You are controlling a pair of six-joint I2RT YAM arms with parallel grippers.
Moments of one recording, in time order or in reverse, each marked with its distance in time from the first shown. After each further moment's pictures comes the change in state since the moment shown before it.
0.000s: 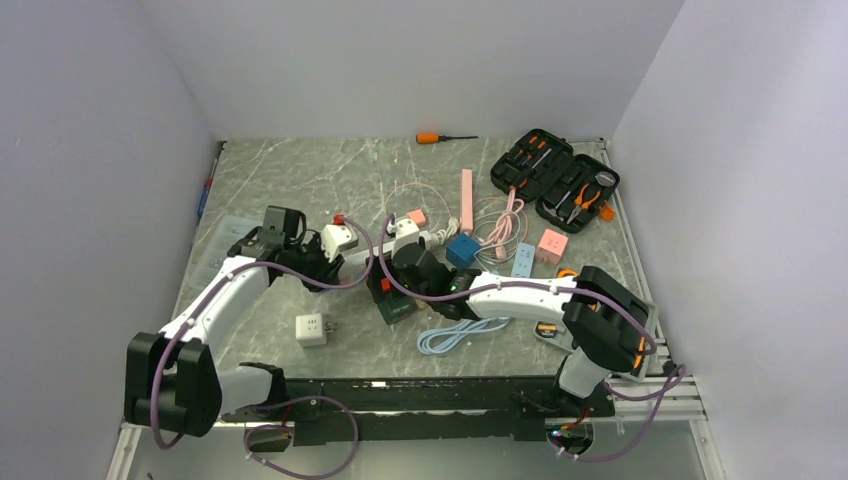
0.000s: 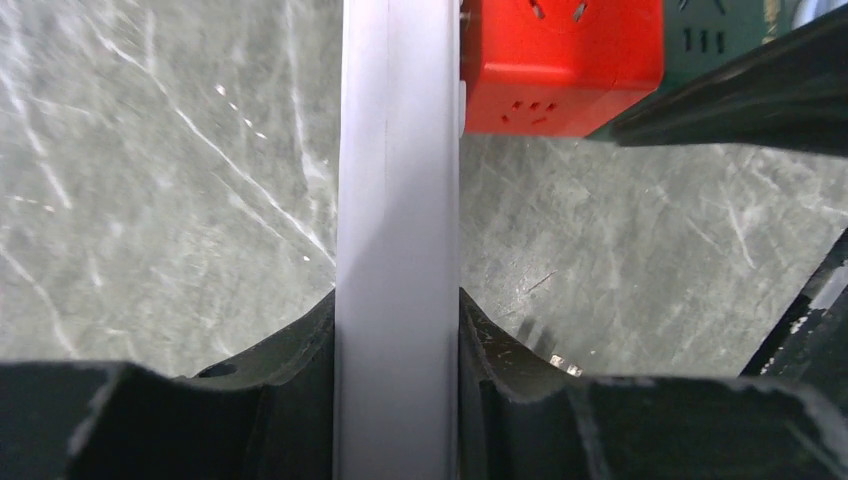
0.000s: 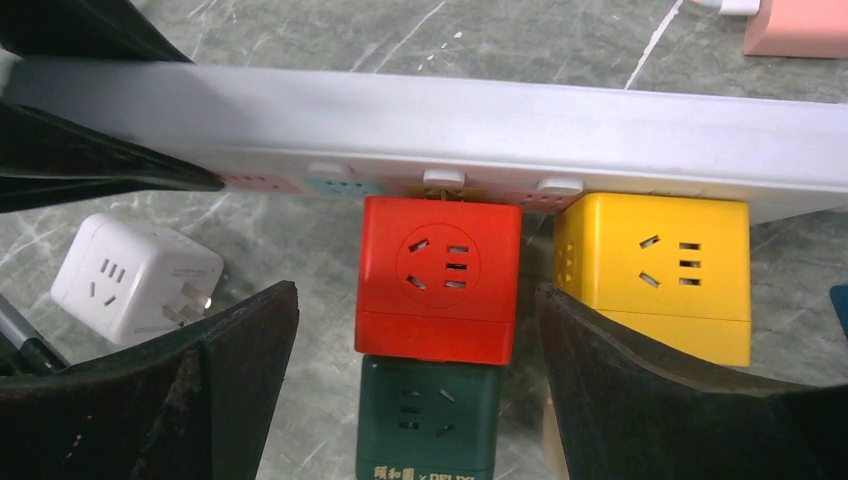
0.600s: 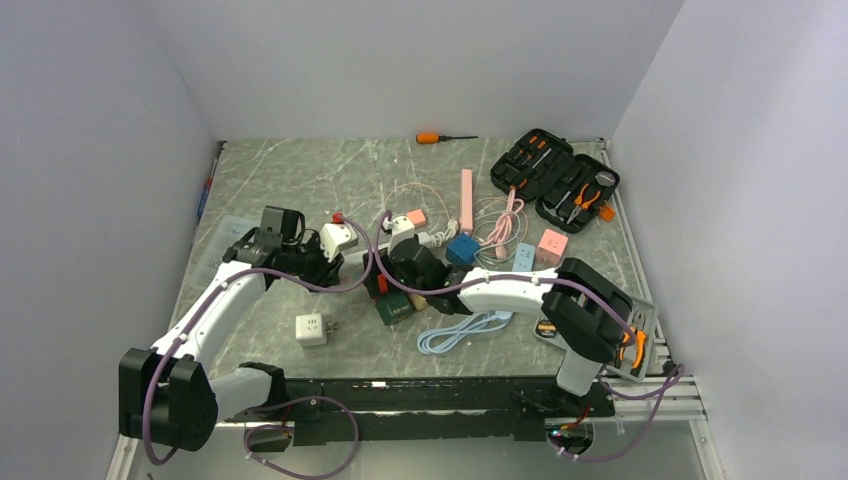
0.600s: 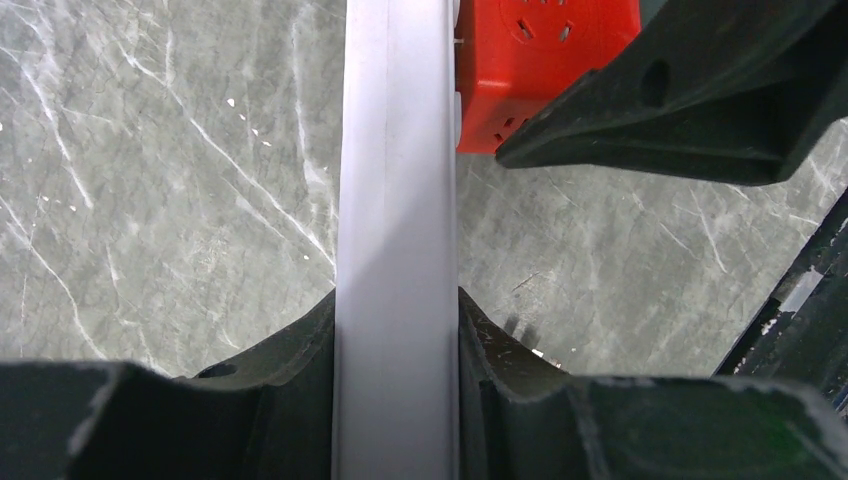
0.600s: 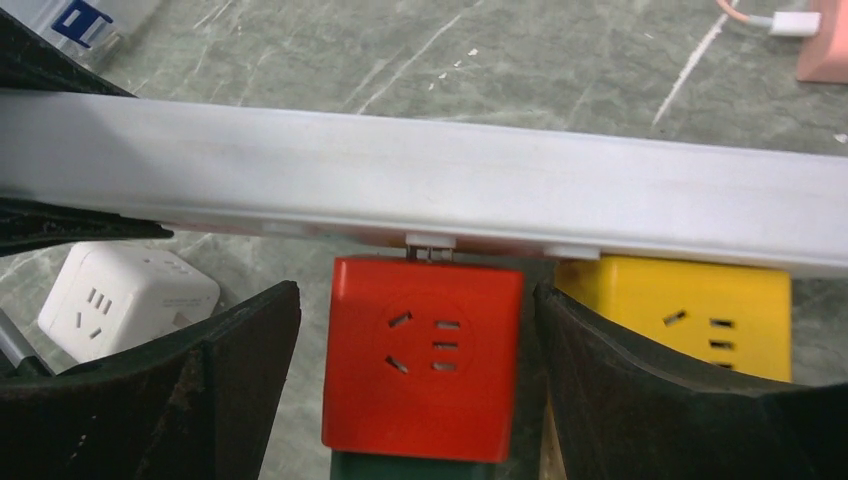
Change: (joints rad) left arm -0.026 -0.081 0.029 -0.043 -0.008 -0.042; right arm -0.037 0.085 0.005 0.099 -0.068 -0.014
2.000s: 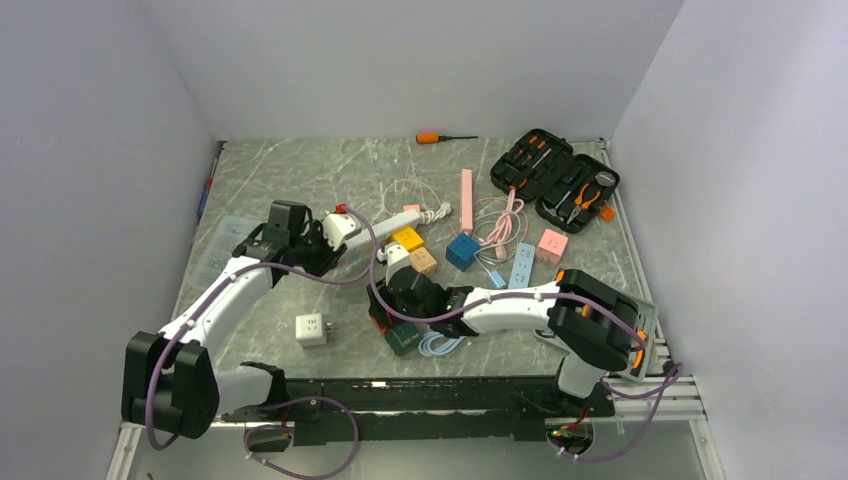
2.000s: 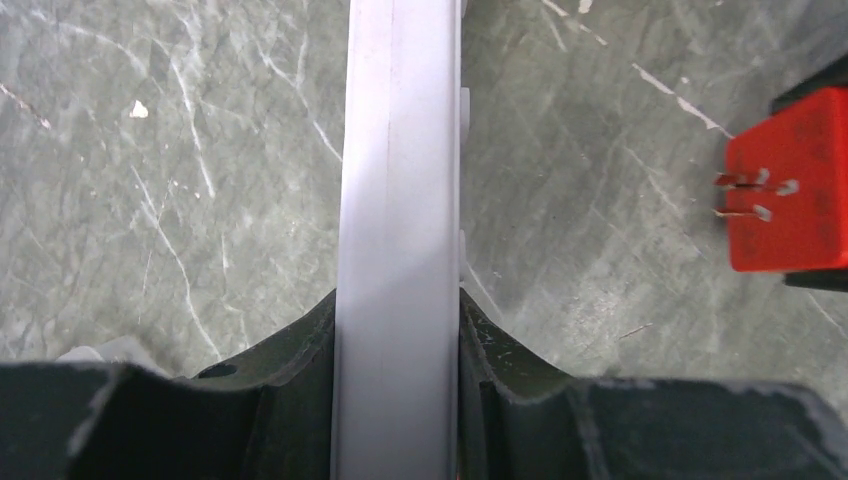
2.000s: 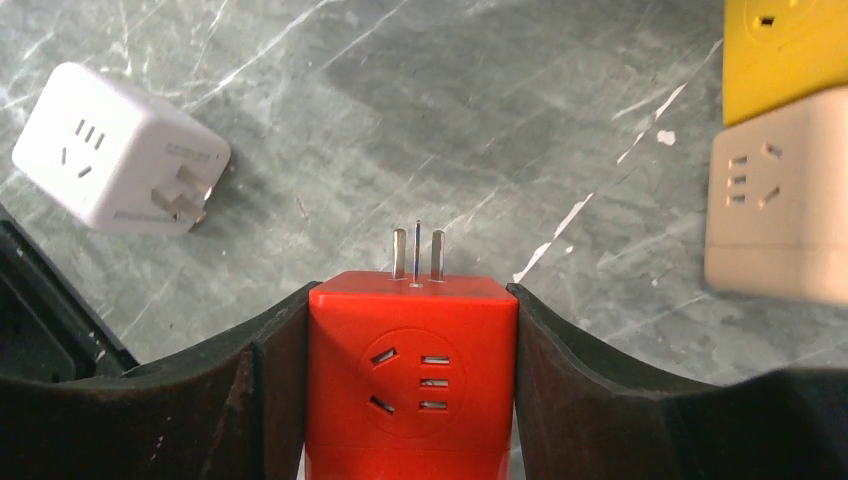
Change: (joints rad) left arm -0.026 0.056 -0.008 0.181 -0.187 -0.052; right arm 0.102 -0.032 -0.093 -0.024 -0.003 0.000
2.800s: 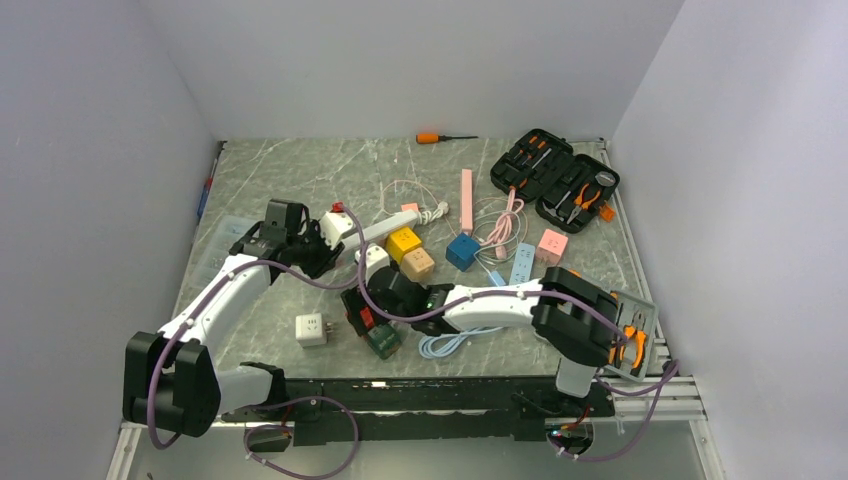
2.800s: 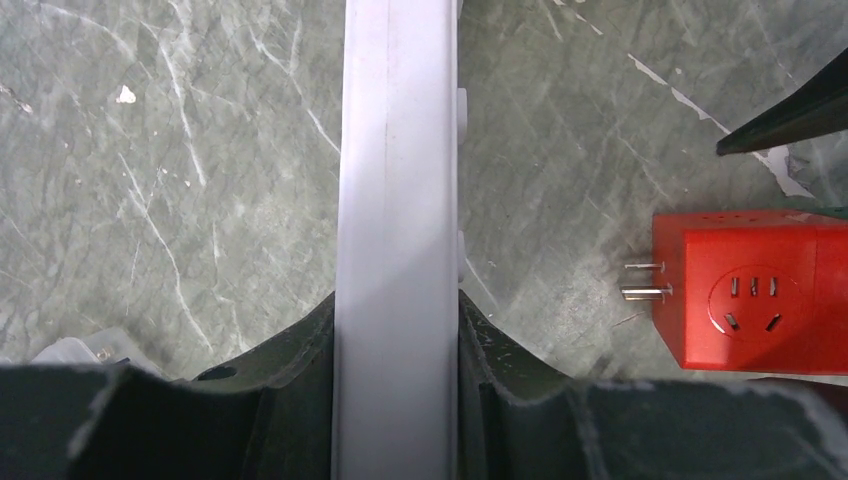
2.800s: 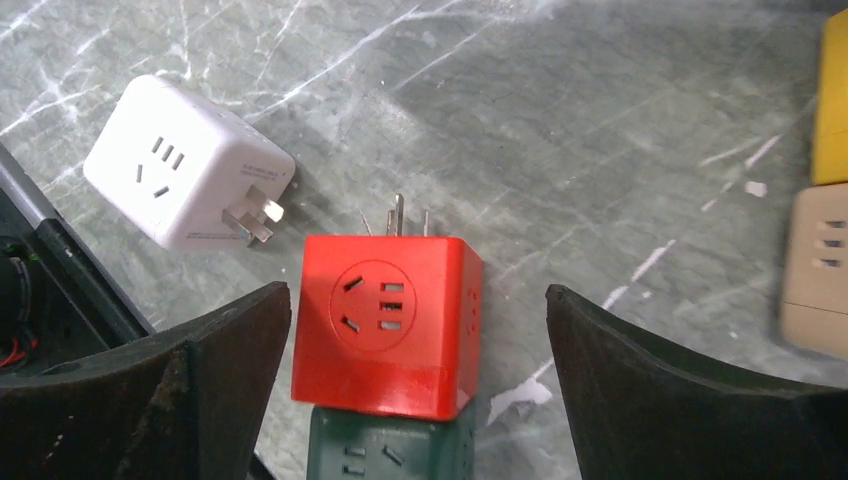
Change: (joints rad) left arm 0.015 0.009 0.019 -0.040 0.011 0.007; right arm 0.062 0.108 0.154 -0.071 -0.013 -0.004
